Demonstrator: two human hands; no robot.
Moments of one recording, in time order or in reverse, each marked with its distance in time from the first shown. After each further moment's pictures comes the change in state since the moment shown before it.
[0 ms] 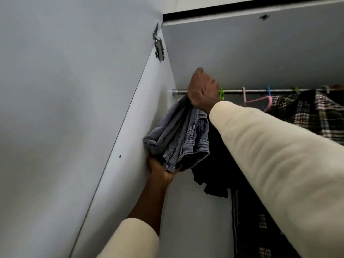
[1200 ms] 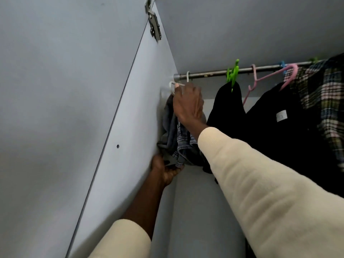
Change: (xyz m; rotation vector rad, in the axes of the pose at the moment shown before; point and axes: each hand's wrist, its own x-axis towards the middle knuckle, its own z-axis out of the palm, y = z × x) left_hand 0.028 -0.005 -0.044 0.276 0.322 -0.048; right_hand -0.062 -0.009 0.106 0.558 0.009 0.222
